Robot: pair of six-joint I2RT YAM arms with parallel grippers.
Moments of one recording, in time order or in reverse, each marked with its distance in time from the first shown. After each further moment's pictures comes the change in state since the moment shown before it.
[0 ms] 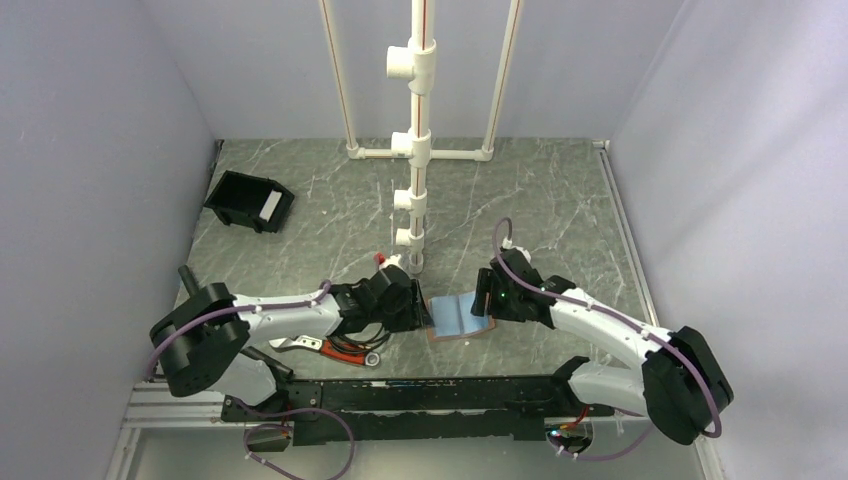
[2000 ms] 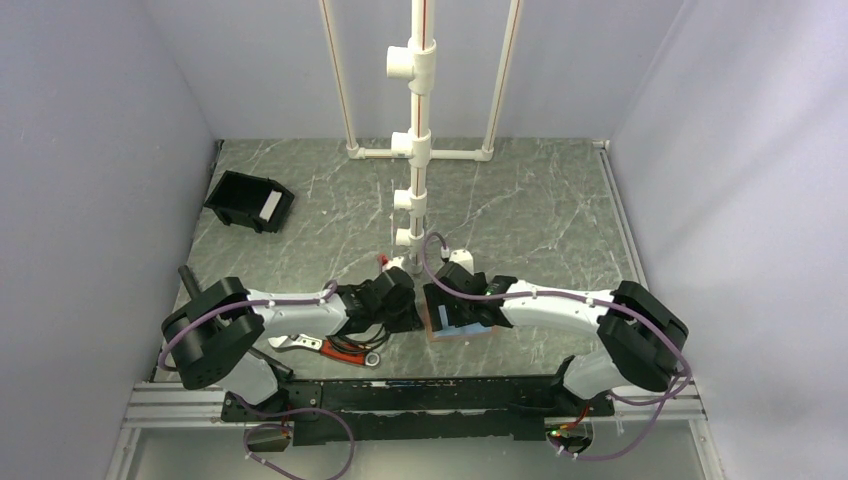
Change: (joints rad) left arm 0.002 0.082 -0.004 0.042 -0.023 0.039; right arm 0.355 0.298 0.214 0.025 0.202 -0.070
